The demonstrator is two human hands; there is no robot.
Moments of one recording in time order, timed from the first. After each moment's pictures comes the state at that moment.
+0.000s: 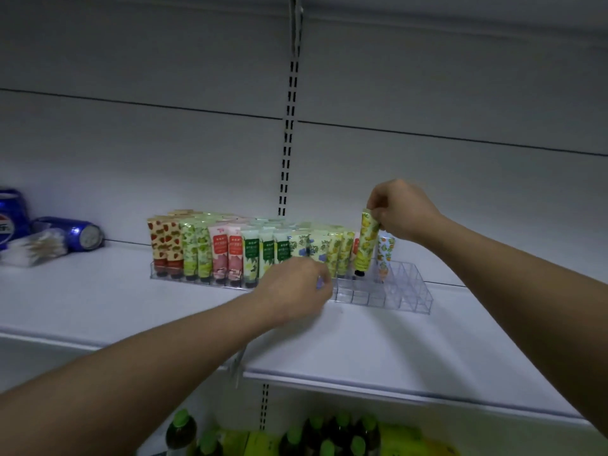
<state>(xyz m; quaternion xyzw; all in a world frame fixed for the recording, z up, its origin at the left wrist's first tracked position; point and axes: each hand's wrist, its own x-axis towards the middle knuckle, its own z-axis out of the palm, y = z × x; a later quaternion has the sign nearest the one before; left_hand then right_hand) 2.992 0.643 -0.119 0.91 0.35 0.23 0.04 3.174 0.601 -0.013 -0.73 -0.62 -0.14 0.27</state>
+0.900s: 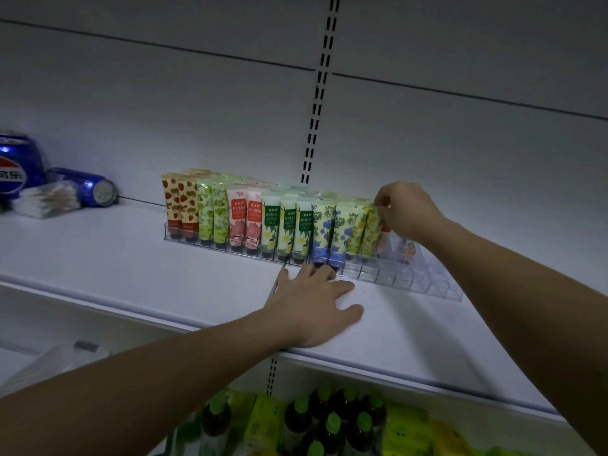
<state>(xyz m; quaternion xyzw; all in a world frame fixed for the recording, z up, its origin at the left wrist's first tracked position) 2.990 0.645 -0.183 0.92 0.38 0.11 0.05 3.176 0.659 -0.064 -0.74 -0.62 -0.16 0.20</state>
